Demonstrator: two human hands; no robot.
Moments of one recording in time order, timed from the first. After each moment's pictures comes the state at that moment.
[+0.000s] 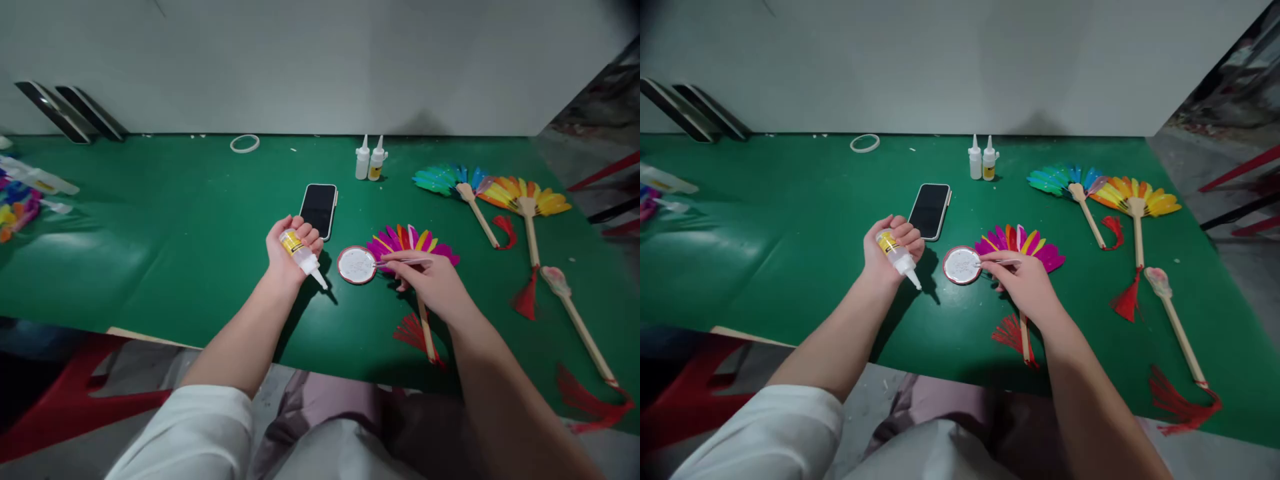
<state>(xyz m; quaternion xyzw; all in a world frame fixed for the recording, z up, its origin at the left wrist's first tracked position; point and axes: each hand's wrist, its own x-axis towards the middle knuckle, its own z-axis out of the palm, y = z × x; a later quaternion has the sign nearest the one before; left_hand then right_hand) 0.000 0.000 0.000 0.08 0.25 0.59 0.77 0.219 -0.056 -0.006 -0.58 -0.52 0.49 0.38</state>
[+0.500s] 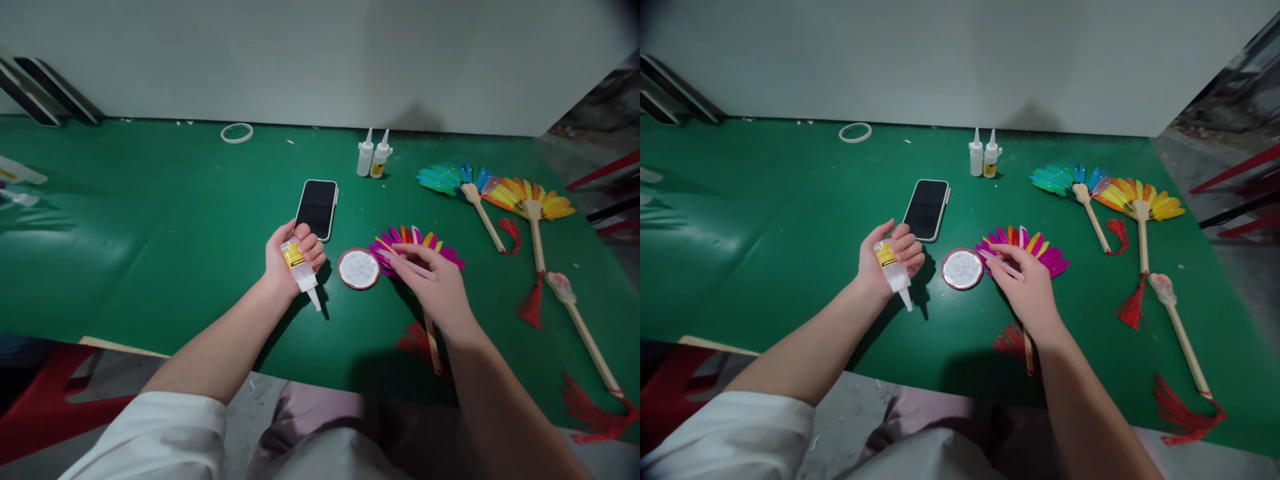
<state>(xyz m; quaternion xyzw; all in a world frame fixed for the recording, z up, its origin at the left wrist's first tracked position) -0.007 -0.005 -0.007 0.10 0.24 0.51 0.82 0.211 -0.056 -0.018 -0.62 -0.54 0.36 0.44</state>
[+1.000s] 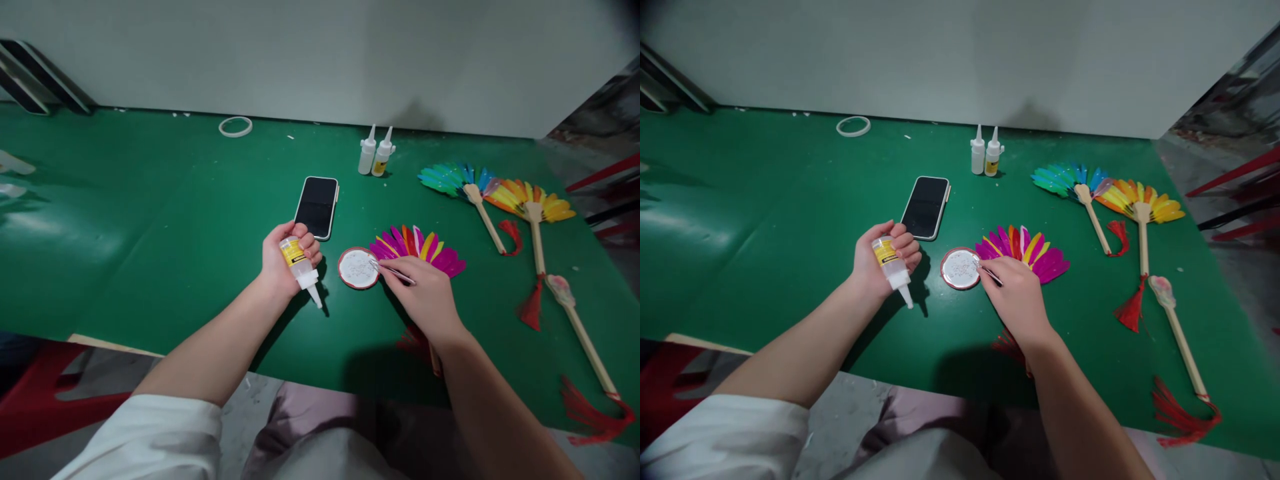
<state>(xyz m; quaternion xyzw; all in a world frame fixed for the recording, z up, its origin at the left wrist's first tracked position) -0.008 -0.005 -0.008 0.08 0.30 0.53 0.79 0.205 -0.060 -0.027 -0.57 -0.73 0.16 0.35</state>
